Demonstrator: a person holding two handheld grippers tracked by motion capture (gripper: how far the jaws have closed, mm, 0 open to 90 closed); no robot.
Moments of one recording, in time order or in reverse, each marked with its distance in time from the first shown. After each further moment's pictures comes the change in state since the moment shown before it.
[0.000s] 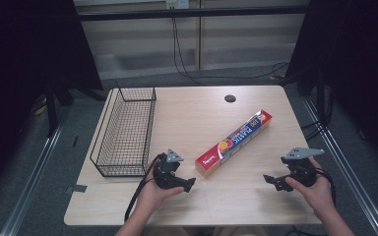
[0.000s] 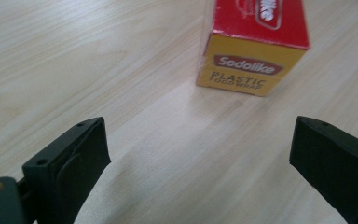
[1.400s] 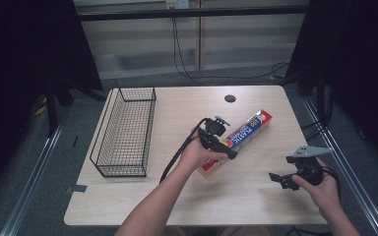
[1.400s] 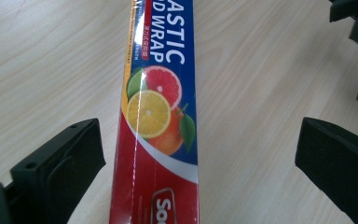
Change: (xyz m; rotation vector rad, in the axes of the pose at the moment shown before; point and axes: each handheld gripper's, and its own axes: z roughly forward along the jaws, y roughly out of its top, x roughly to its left) left arm -0.032 0.143 0.063 0.113 -0.170 0.042; right arm -0.012 -0.002 -0.012 -0.018 0.002 0.038
